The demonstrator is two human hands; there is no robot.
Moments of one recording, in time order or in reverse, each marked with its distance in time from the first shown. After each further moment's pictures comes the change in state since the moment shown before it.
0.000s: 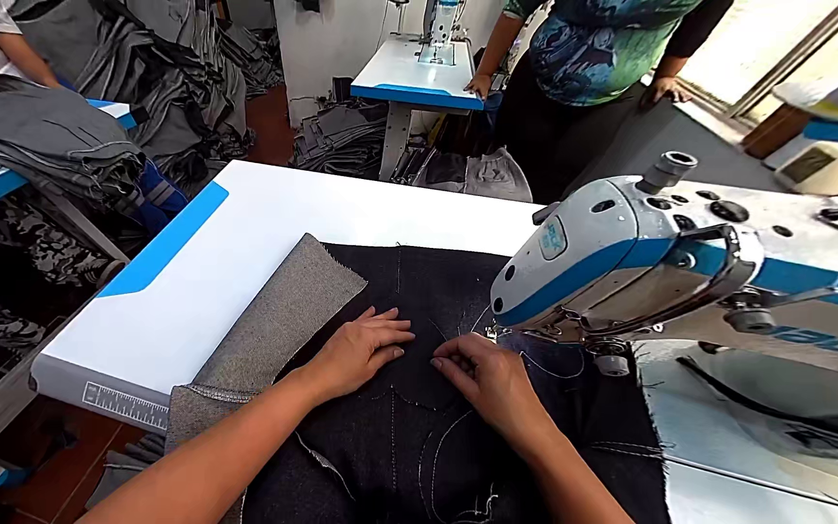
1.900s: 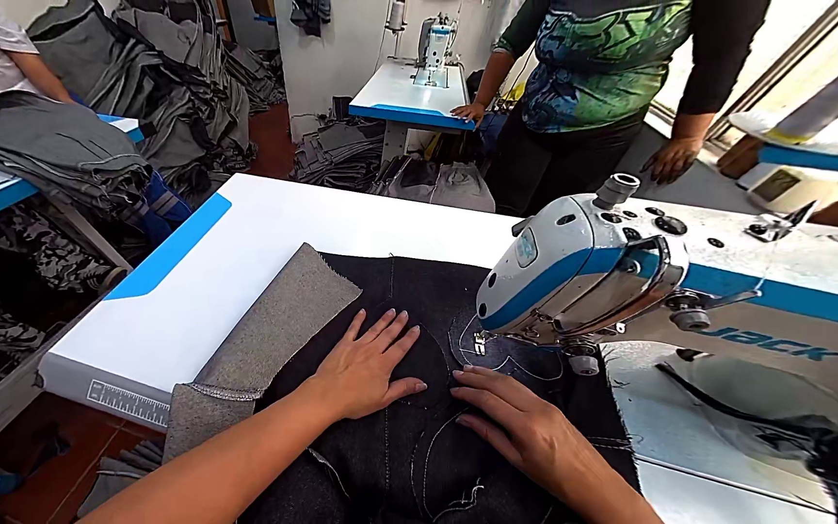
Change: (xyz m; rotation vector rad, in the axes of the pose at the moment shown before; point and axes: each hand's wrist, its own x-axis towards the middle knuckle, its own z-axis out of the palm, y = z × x) left_hand 0.005 0.017 0.020 0.529 -0.249 -0.135; right_hand -0.042 0.032 -0.039 -0.117 -0.093 -0.428
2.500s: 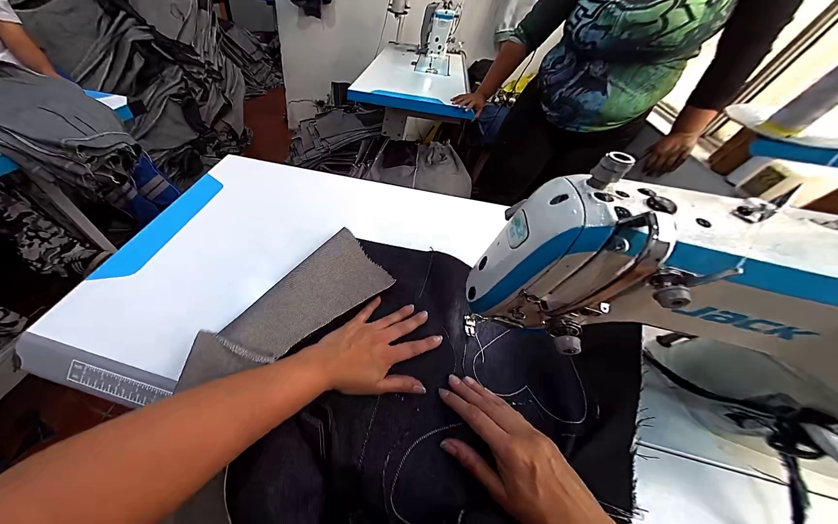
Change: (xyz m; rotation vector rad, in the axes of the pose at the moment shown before) left_hand 0.013 -0.002 0.004 -0.031 -0.003 0.339; right_hand -0.034 -0.048 -0.001 -0.056 -0.039 0.222
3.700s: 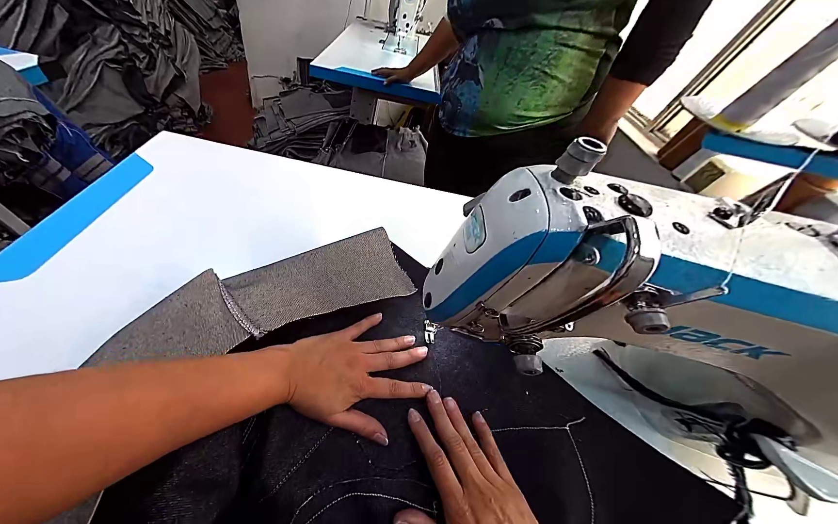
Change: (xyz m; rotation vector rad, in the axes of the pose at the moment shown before) left_hand 0.030 -0.007 0.004 -0.016 -0.078 0.410; right_hand -0.022 -0.013 -0.004 -0.213 -0.147 0.092
